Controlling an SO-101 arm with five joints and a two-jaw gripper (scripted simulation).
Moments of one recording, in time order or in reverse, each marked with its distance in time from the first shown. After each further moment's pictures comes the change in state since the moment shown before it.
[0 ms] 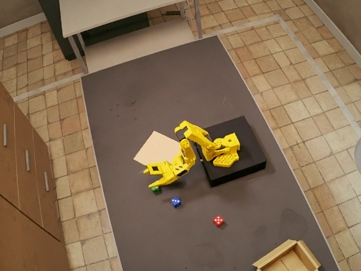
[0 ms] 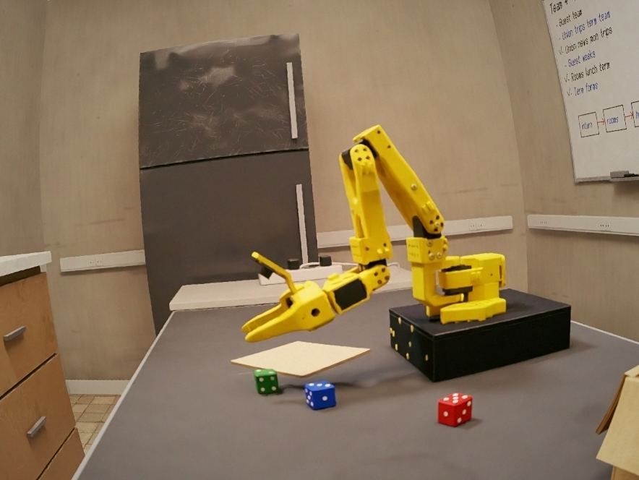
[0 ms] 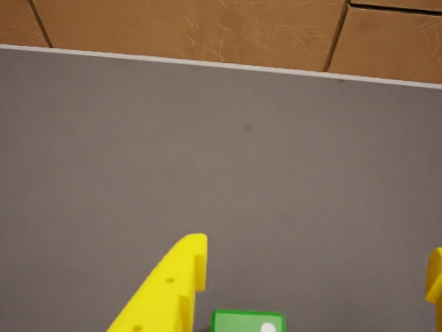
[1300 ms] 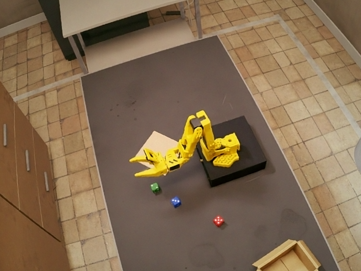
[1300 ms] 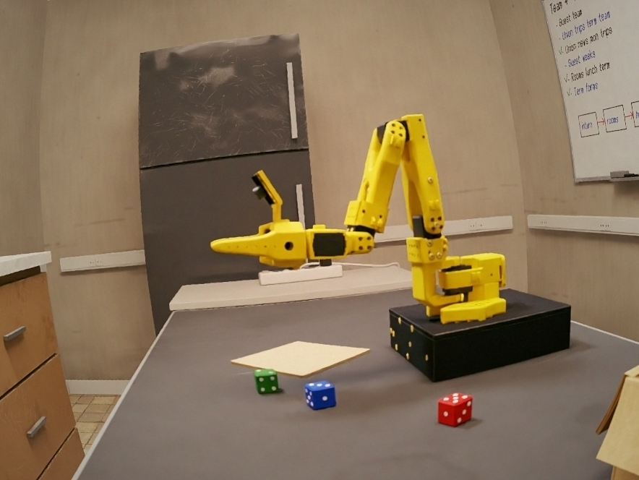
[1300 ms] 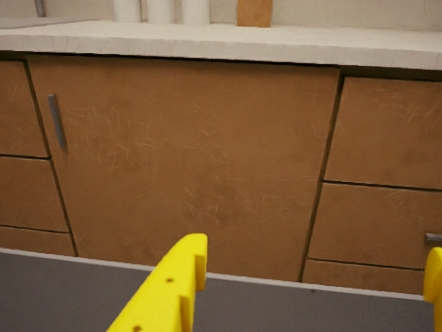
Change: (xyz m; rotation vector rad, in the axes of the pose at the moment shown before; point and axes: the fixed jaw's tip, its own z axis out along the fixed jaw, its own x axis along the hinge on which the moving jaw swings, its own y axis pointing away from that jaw) arm -0.107 0.000 -0.012 -0.001 -0.421 0.001
